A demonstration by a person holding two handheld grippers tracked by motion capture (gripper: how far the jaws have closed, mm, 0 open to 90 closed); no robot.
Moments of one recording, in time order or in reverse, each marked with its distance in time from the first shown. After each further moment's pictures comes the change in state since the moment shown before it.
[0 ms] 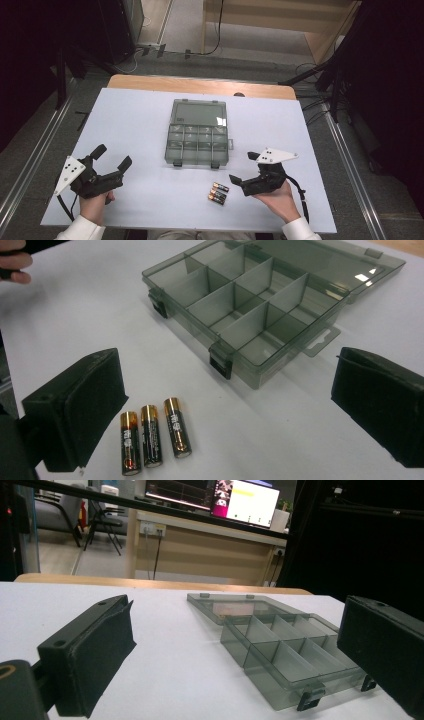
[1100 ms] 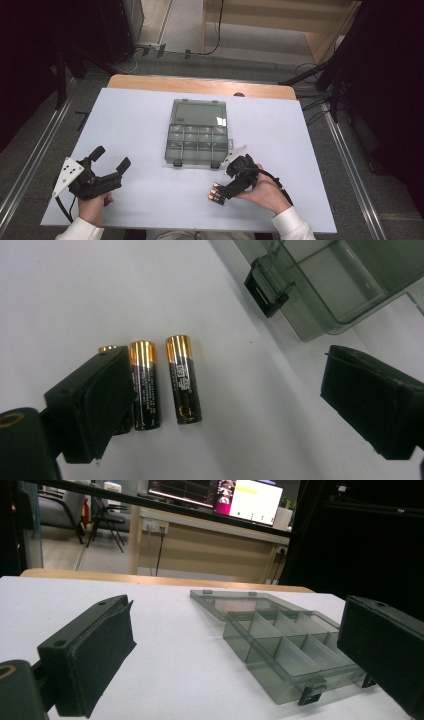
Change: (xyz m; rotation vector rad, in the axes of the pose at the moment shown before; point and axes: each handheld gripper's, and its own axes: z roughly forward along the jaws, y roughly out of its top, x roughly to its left) left arm 0.001 -0.001 -0.004 0.008 0.012 -0.007; right arm 0.020 0.019 0.065 0.505 0.004 -0.194
